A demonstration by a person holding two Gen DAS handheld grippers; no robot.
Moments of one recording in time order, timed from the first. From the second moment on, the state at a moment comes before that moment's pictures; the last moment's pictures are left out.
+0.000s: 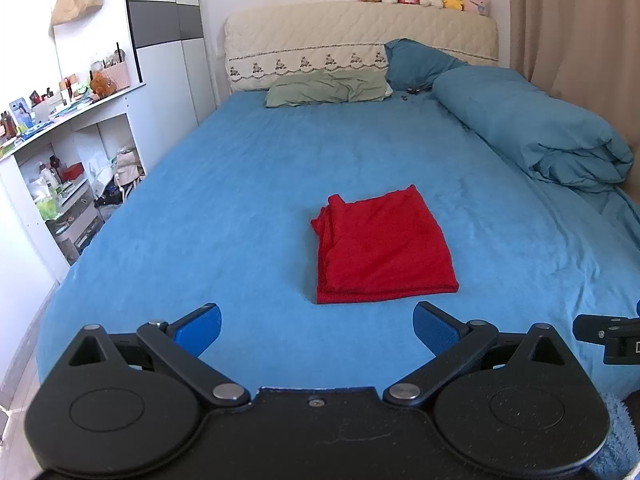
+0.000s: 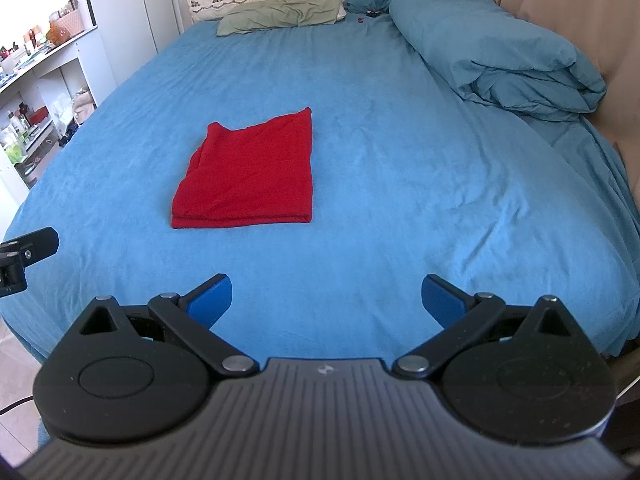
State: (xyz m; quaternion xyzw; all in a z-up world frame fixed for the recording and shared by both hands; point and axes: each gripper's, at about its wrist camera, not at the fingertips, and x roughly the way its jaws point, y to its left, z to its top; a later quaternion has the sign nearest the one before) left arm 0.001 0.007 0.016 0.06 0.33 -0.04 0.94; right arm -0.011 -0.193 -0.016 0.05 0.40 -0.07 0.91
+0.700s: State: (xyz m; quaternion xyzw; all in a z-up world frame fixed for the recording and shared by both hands) left arm -0.001 0.004 0.019 0.05 0.32 -0.03 0.94; right arm -0.014 -0.195 -0.014 0.05 0.40 -0.07 0.91
